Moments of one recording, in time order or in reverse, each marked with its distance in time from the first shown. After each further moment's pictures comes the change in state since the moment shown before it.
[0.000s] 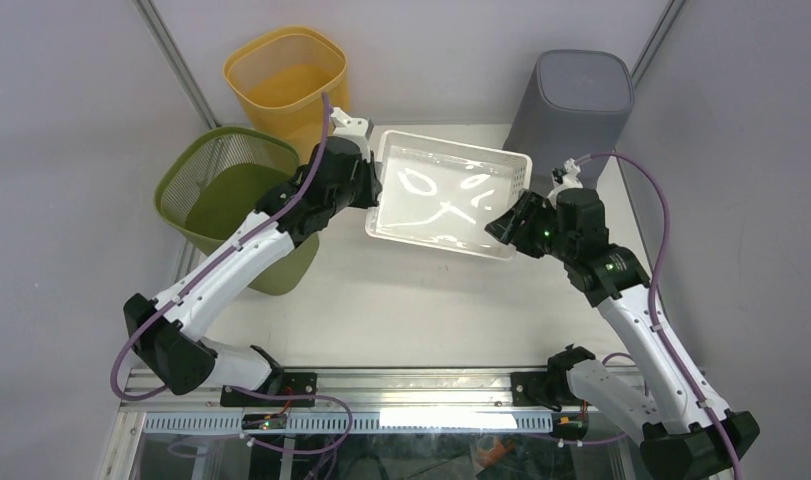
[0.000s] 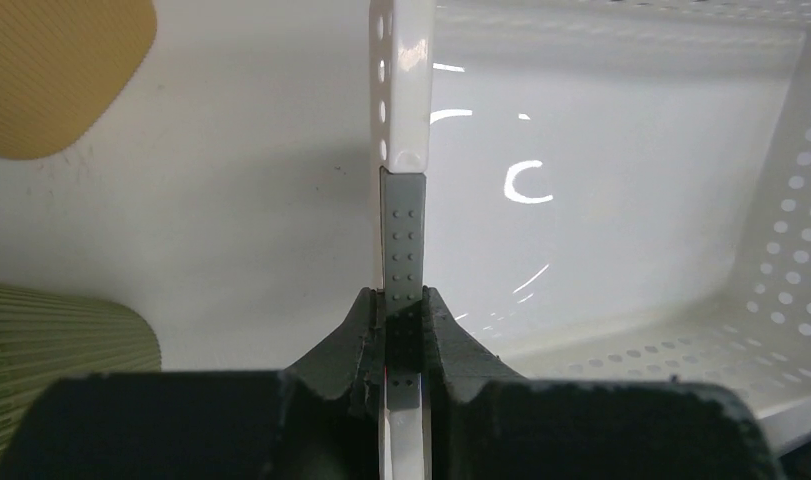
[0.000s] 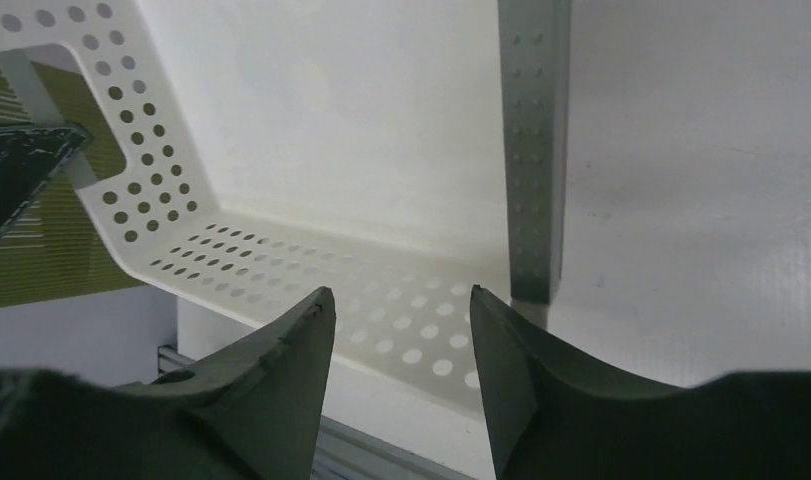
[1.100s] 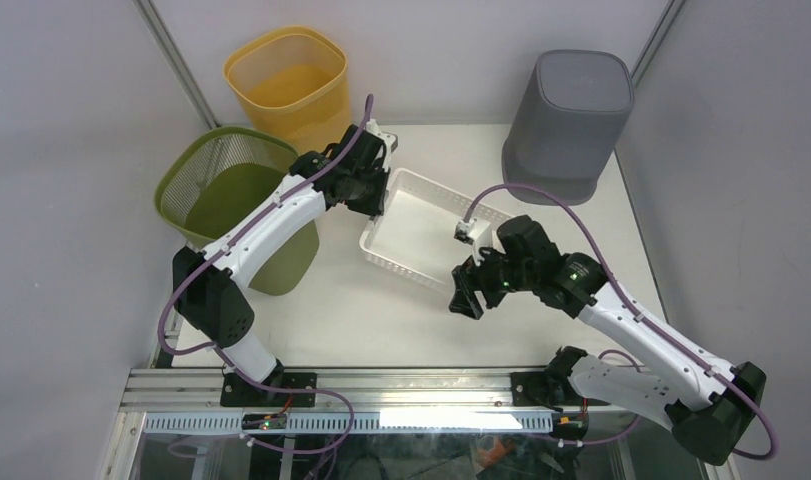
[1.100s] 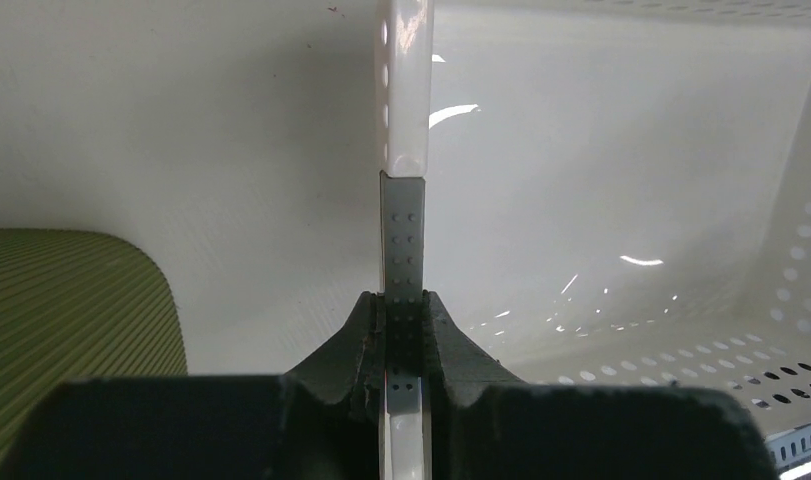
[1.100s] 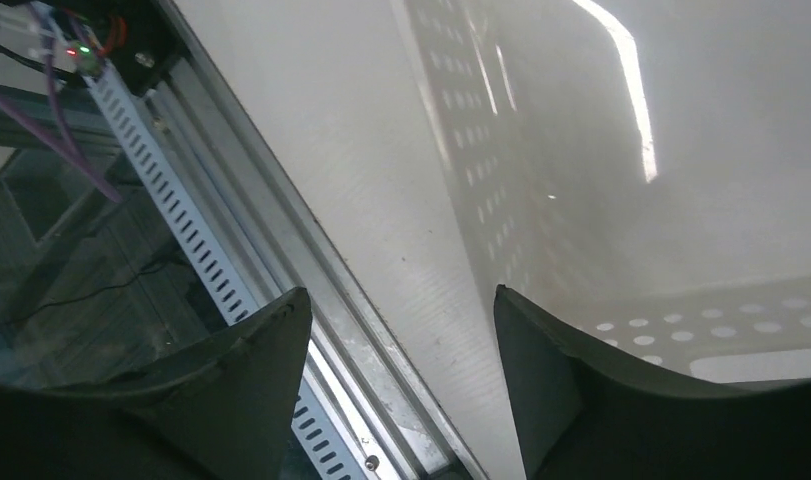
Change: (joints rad) left arm 0.061 0.256 0.196 -0.323 0.174 0.128; right arm 0.389 0.056 -0.030 -0.096 -0.287 -0.613
